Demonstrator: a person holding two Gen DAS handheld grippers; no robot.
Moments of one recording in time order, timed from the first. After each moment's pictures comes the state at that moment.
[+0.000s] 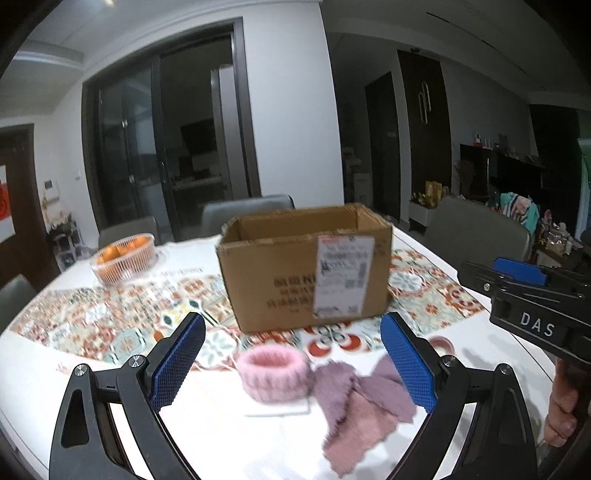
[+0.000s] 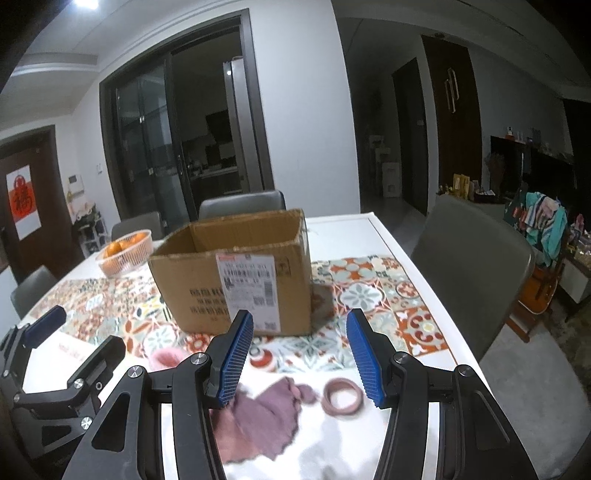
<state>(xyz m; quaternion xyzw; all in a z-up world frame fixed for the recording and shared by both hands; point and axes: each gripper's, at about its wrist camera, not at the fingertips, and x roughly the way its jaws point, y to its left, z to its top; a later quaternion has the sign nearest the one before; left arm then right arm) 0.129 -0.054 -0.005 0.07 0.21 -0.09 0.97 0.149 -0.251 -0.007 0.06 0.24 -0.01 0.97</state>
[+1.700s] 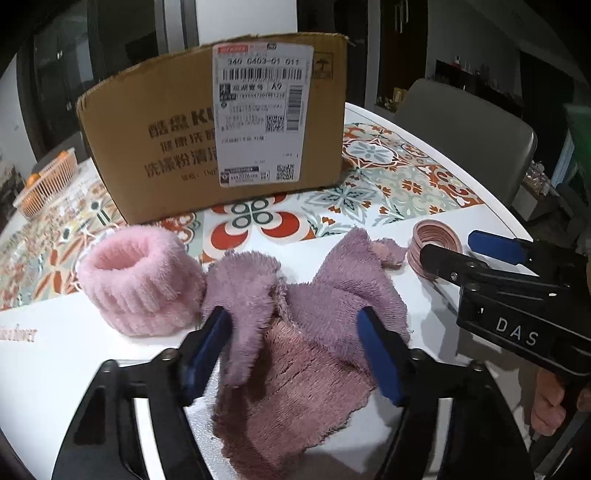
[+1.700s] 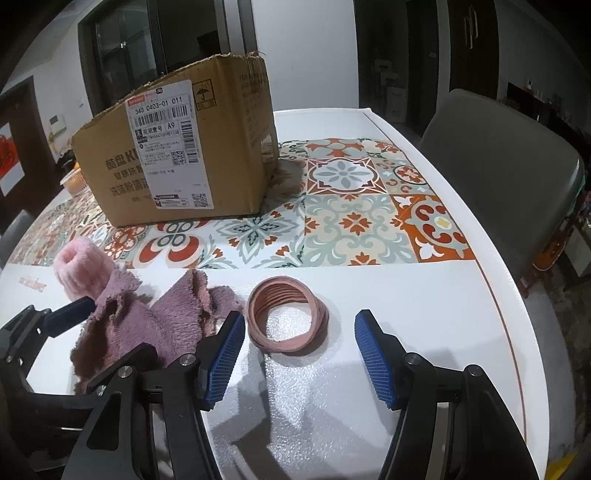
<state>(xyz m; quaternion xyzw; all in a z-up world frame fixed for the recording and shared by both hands) 0.196 -0.113 -0.123 0.08 0.41 -0.16 0.90 0.201 -0.286 -0.127 0.05 0.39 -0.01 0.92</state>
